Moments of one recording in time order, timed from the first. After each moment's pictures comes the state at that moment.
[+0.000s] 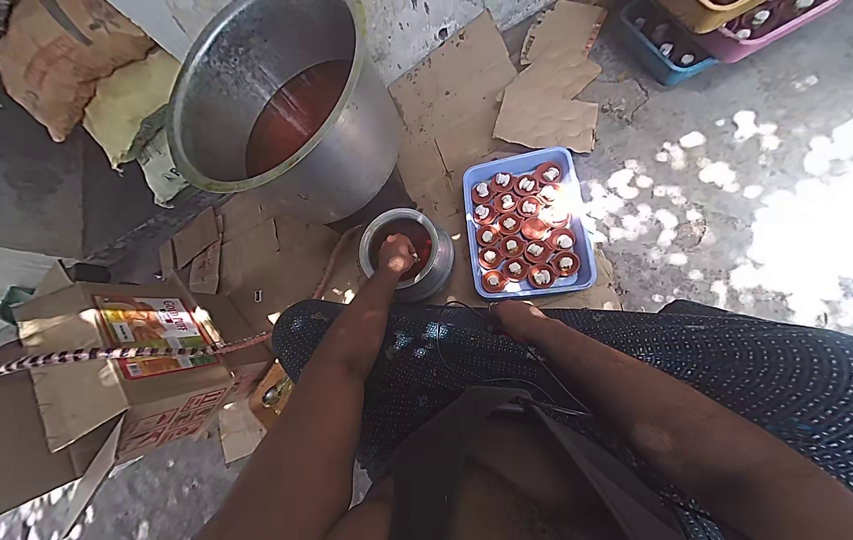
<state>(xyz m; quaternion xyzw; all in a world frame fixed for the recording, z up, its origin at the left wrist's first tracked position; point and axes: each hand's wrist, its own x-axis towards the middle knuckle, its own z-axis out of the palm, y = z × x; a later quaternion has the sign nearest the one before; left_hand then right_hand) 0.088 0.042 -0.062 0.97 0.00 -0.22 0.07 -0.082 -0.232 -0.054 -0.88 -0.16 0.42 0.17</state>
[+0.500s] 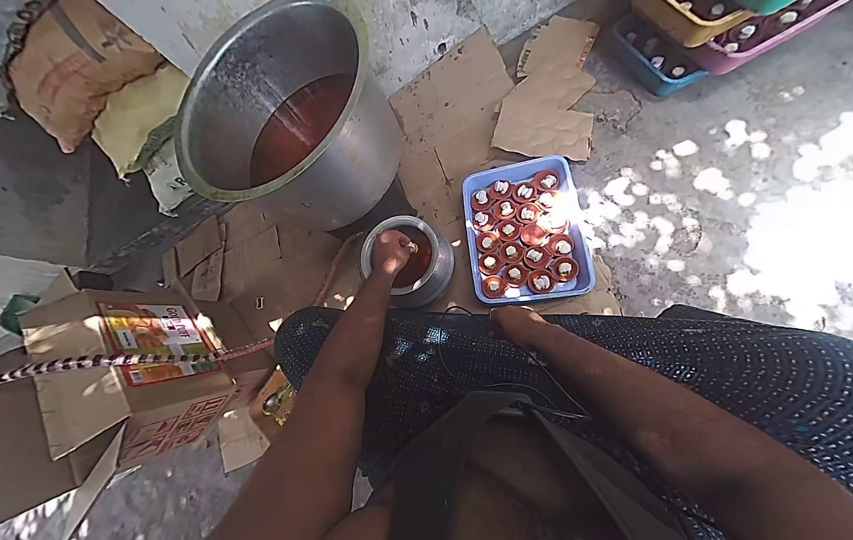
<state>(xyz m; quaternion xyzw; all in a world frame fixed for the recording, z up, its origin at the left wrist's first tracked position) 0.093 0.048 -0.041 0.97 0.02 -0.11 0.20 -0.084 -0.232 -0.054 -0.88 -0.16 0.42 0.17</state>
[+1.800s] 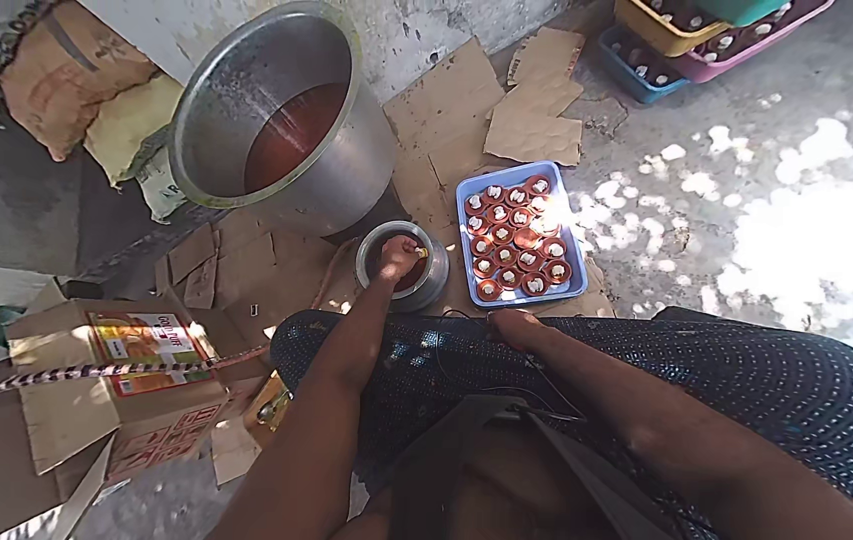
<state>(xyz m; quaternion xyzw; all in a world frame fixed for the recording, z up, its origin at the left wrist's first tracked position) 0.090 0.031 -0.057 0.93 0.03 -0.15 0.34 -0.089 -0.237 -0.055 -0.88 -0.16 0.40 0.19</state>
